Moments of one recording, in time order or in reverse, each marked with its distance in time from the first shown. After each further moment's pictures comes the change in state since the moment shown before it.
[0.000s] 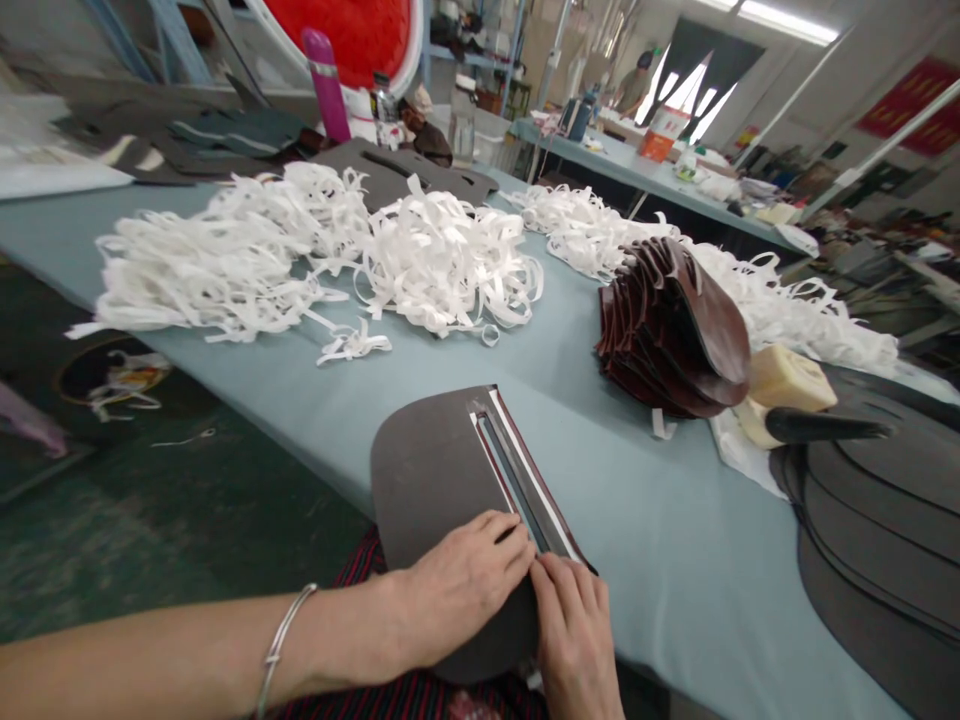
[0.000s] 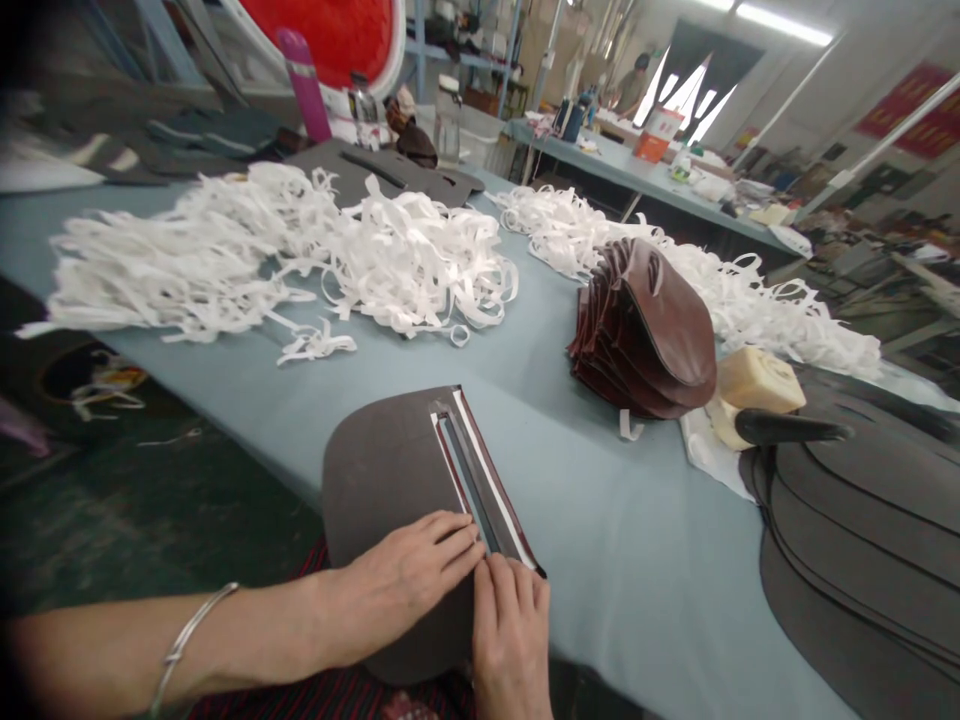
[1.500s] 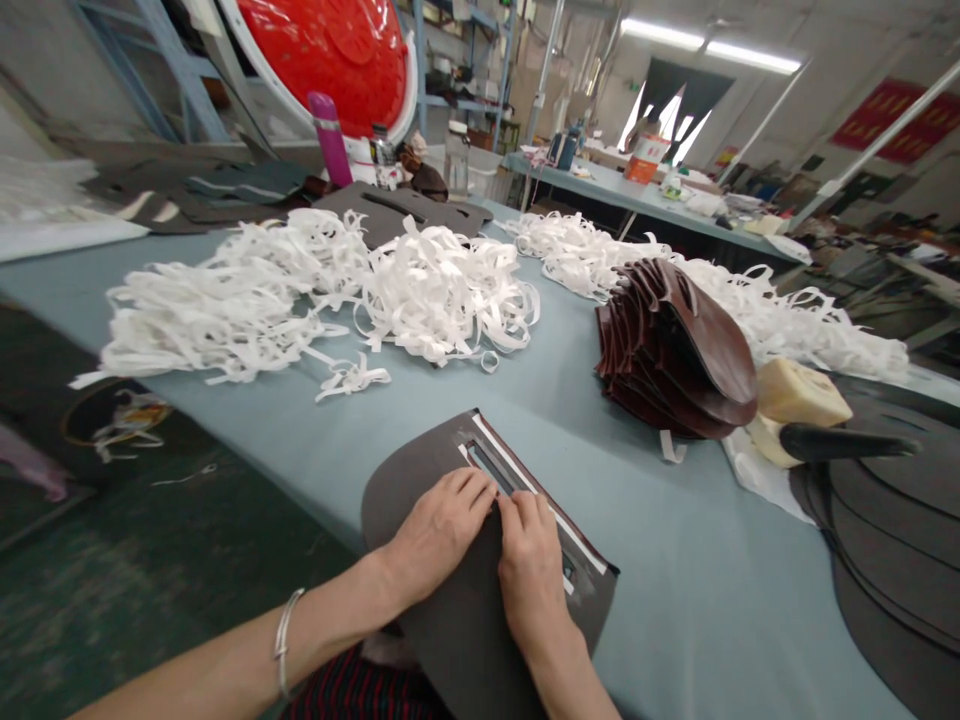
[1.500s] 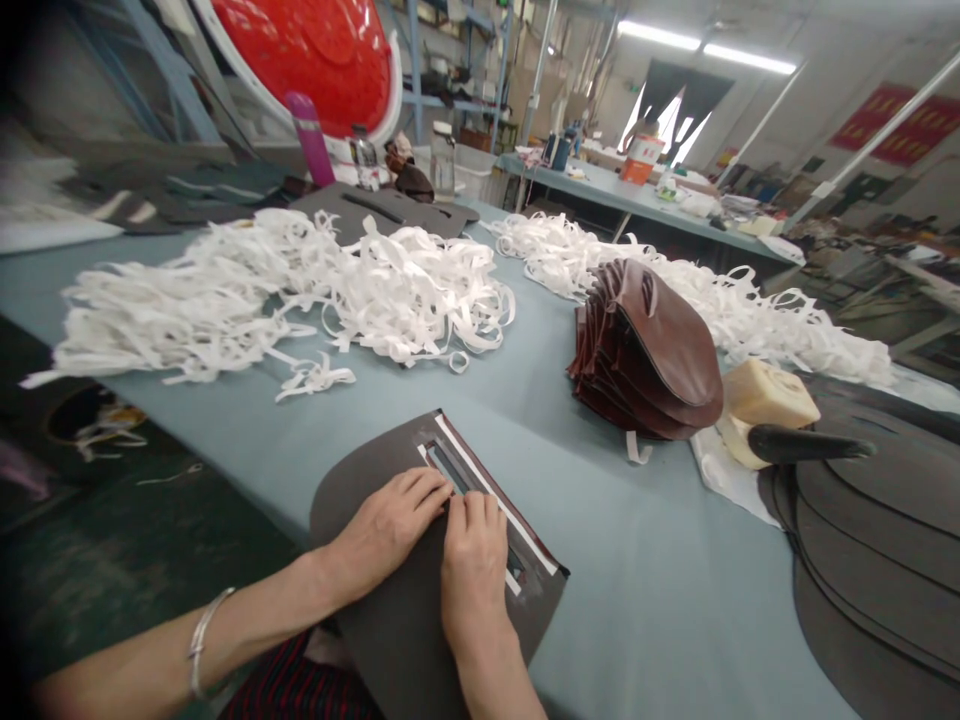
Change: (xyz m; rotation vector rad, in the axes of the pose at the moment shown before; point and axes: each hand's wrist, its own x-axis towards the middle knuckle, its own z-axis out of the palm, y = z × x) left_hand 0.004 -0.074 0.001 0.044 0.105 -0.331; right_hand 0.097 -0.002 0.054 0.080 -0.048 0.201
